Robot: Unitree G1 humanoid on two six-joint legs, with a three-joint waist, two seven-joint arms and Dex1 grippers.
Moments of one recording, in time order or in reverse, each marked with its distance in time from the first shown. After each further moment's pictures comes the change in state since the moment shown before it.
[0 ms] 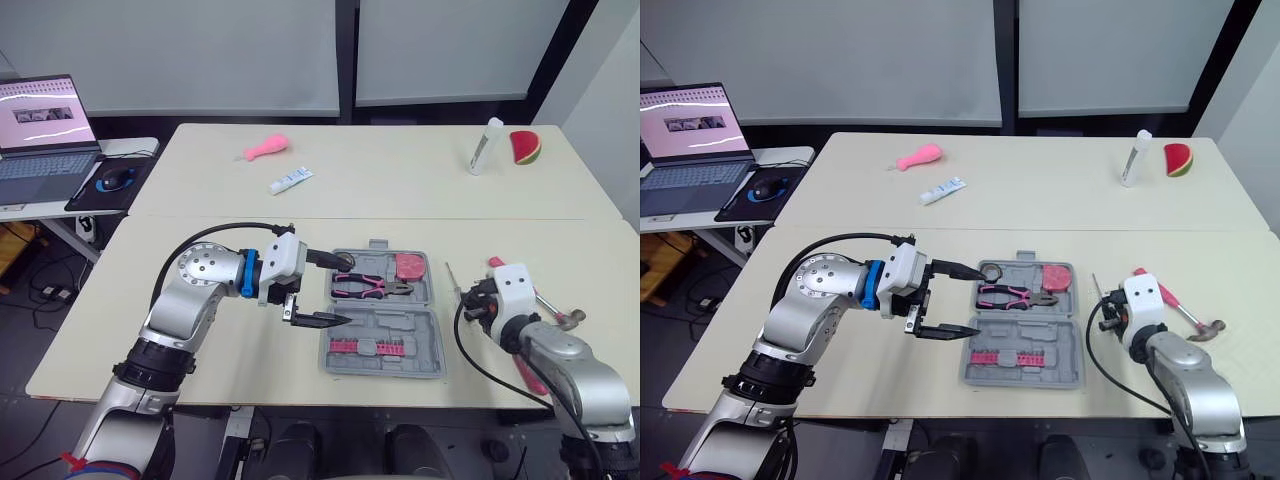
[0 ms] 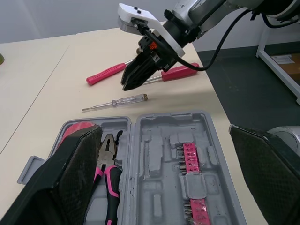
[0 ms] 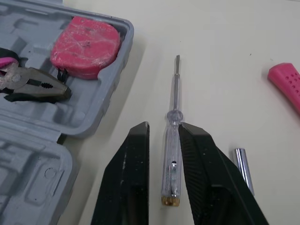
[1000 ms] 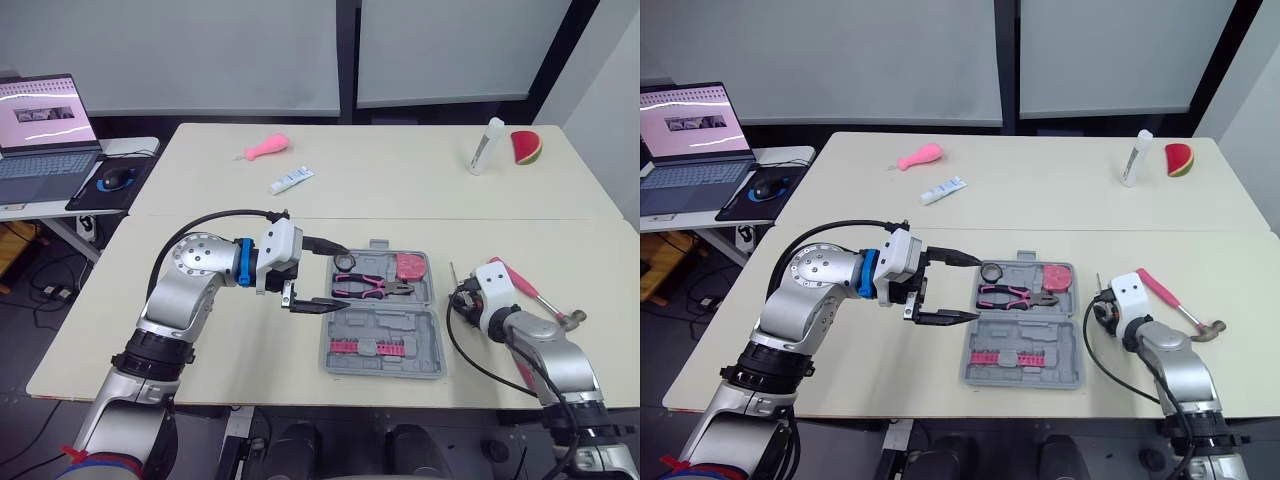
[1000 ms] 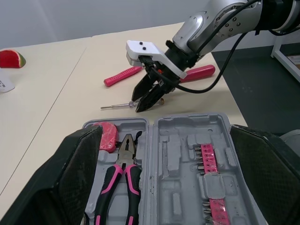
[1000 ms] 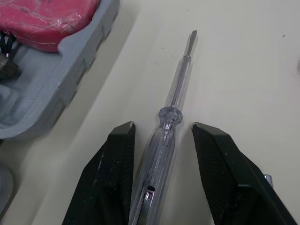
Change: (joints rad) left arm -0.043 0.000 0.024 0.041 0.000 -0.005 0.016; right arm -0.107 -0.004 0.076 0.342 -0.092 -0.178 0.056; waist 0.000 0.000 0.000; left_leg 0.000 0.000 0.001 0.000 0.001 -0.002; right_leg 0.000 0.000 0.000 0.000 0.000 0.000
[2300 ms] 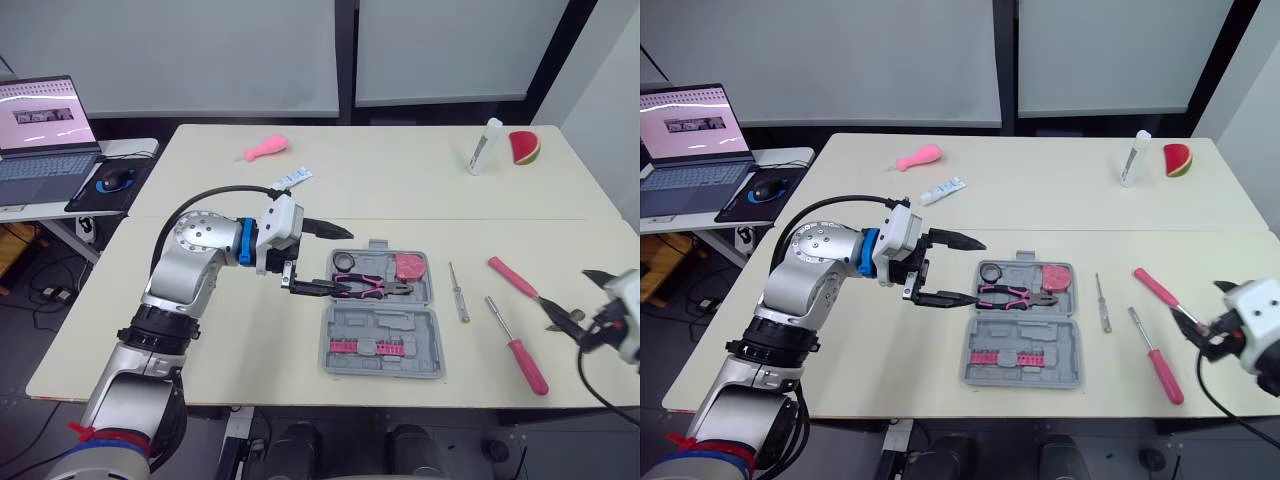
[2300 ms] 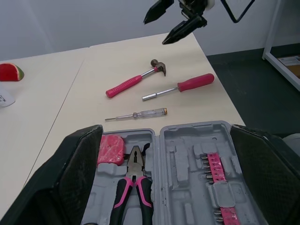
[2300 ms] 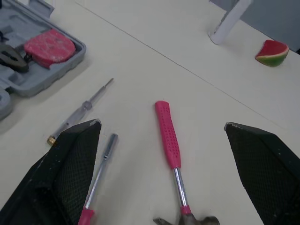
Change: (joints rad) left arm -0.118 -0.014 -0.002 0.101 -0.019 0.001 -0.064; right arm 0.404 -0.317 -0.410 -0.315 0.154 -0.333 0.326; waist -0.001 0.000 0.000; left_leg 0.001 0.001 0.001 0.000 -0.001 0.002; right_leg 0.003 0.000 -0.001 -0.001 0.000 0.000
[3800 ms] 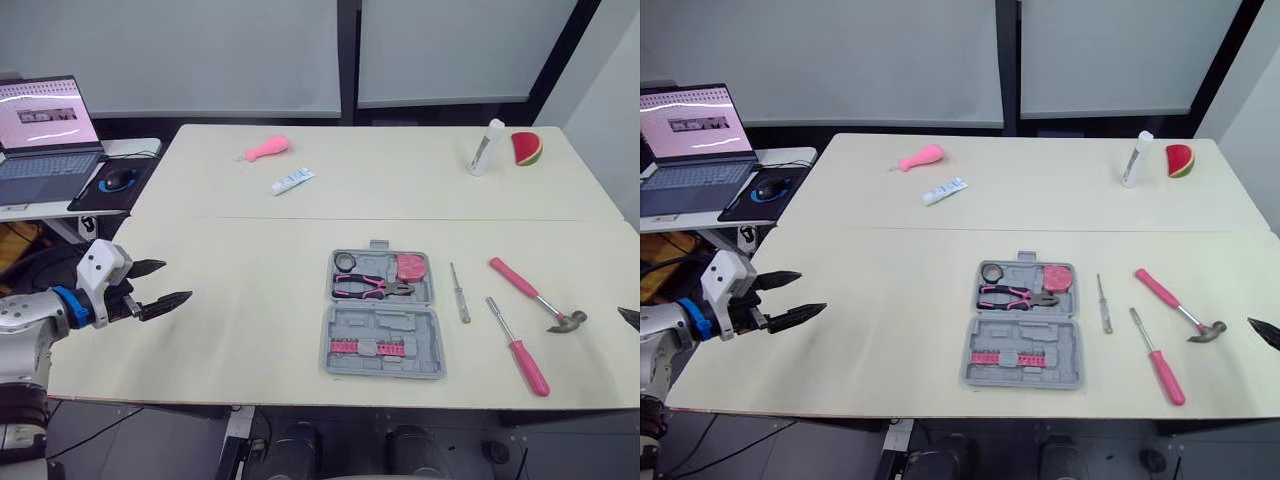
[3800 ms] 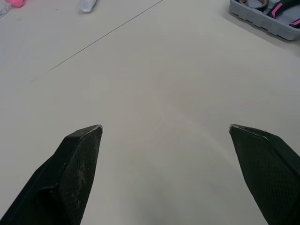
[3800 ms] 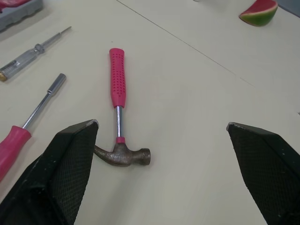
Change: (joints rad) left arm 0.417 0.381 0.404 0.421 0.039 -0.157 0.223; right arm -0.081 -0.285 -0.209 0.776 0.011 -0.378 0.442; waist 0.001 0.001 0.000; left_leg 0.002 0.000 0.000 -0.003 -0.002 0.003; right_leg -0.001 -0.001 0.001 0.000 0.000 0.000
